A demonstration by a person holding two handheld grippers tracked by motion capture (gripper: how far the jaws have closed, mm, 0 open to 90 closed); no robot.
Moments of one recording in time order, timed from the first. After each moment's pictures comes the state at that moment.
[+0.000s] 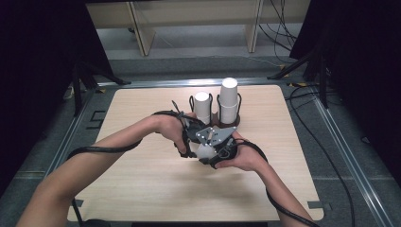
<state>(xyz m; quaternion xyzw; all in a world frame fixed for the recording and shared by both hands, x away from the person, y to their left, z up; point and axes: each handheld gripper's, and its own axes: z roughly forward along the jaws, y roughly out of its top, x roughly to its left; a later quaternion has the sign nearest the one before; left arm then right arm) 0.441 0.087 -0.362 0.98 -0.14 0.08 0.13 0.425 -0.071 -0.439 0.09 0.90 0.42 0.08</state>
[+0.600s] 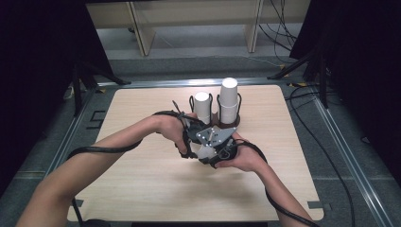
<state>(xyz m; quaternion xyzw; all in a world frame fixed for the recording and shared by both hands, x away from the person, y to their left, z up) 0.438 0.086 -0.361 0.98 -0.14 0.07 0.15 0.426 -0.071 -0.441 0.08 0.90 0.42 0.09</state>
